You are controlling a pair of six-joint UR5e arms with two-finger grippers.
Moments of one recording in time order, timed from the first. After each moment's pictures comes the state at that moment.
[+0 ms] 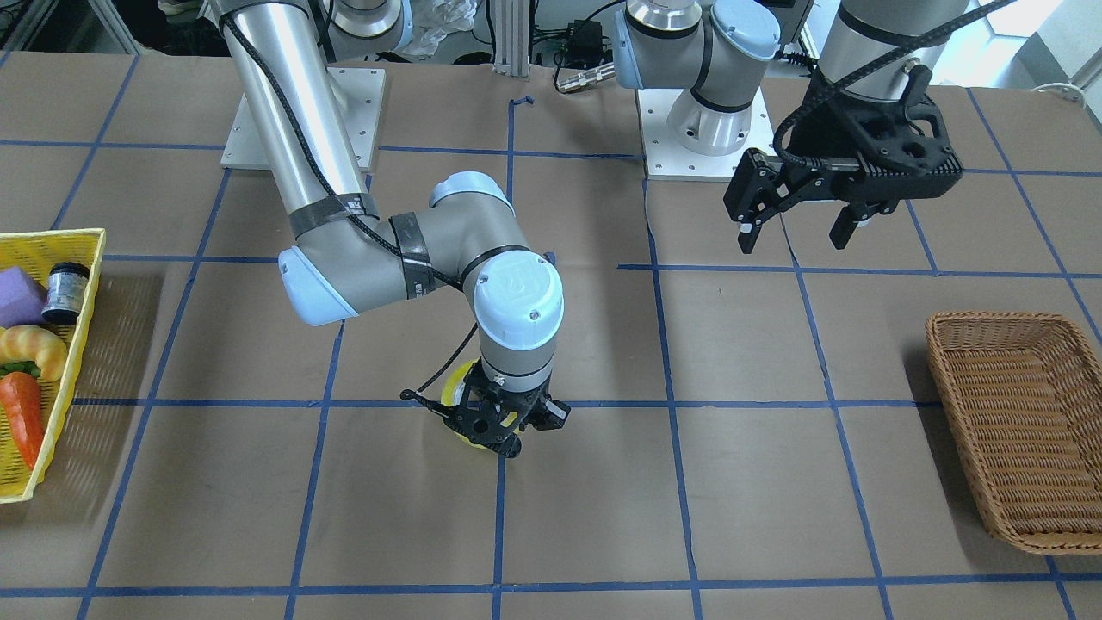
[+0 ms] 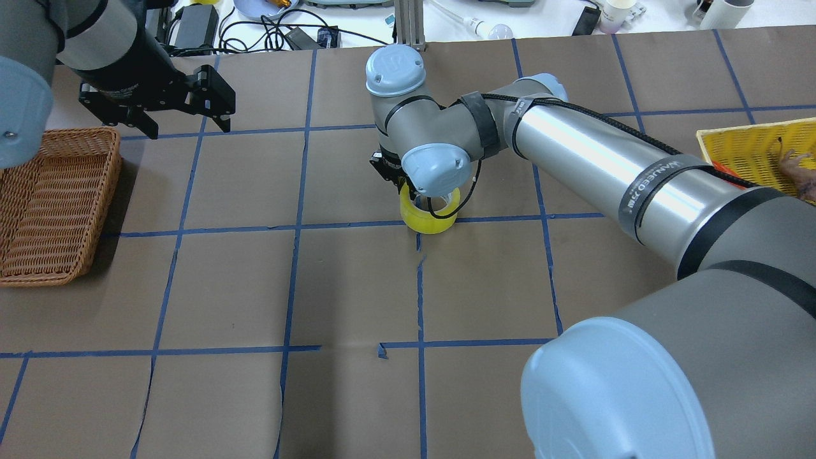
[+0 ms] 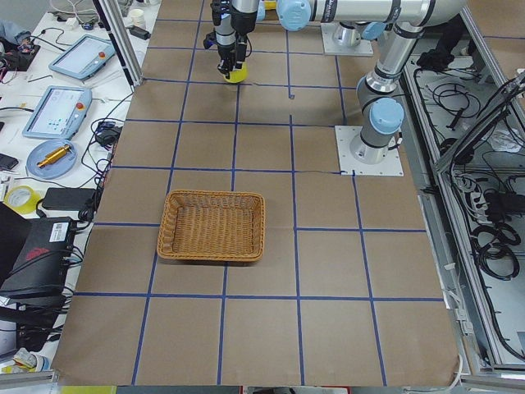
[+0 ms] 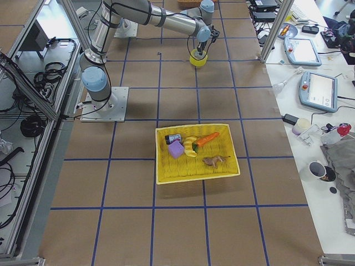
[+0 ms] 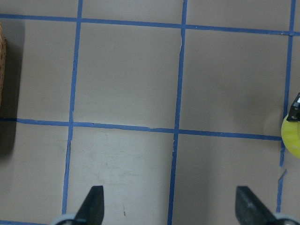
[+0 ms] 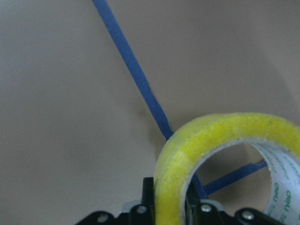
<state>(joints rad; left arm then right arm) -1.52 -1.54 -1.60 -1.41 1.59 -0.02 1.97 -0.94 1.44 -2.09 -1.58 0.87</state>
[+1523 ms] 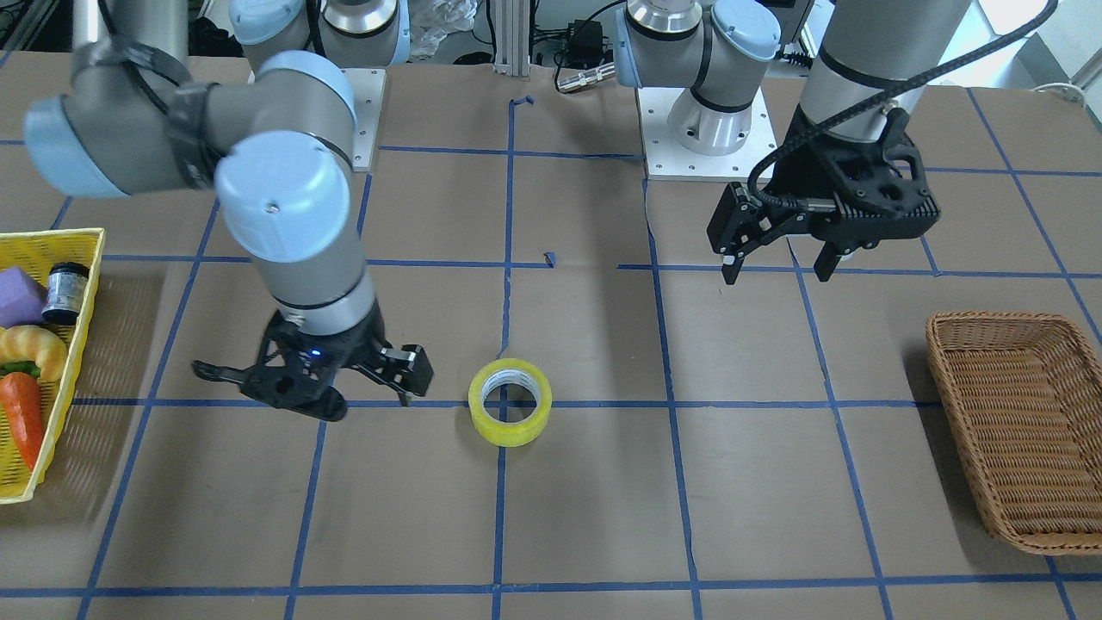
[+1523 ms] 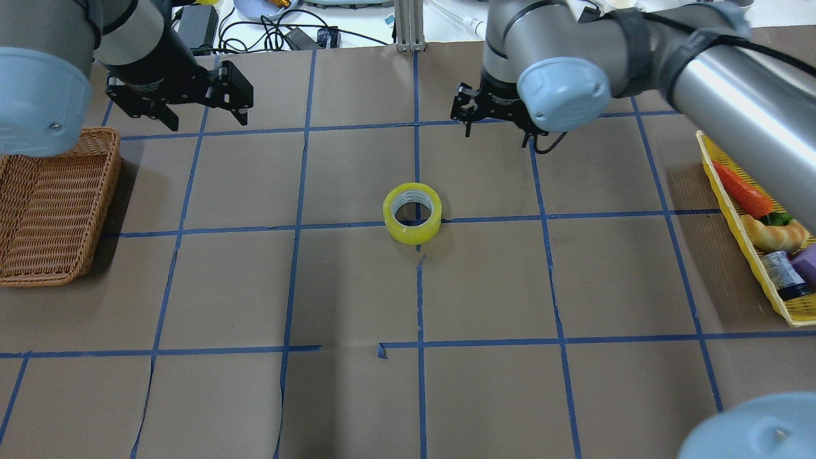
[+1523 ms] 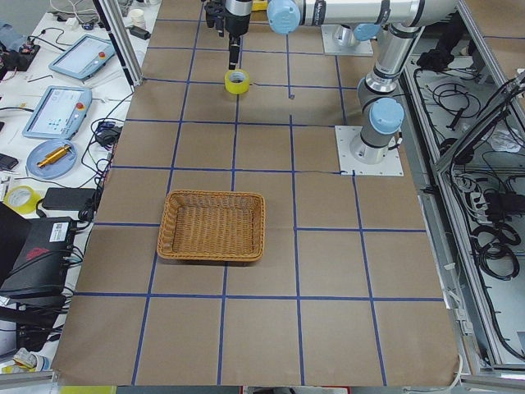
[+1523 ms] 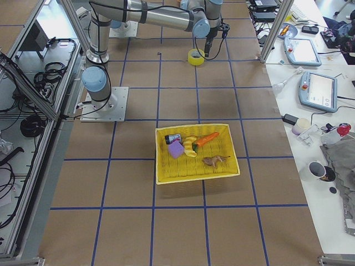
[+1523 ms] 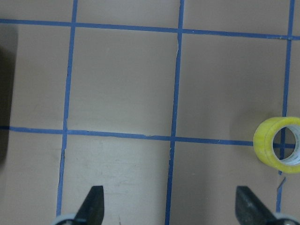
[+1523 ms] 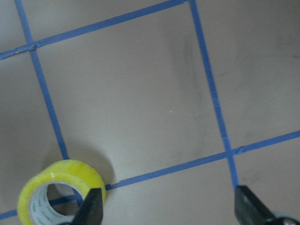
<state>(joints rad) -1.57 -1.62 -1.58 -1.34 1.58 -0.04 1.69 -1.27 1.53 -1.90 -1.59 0.35</state>
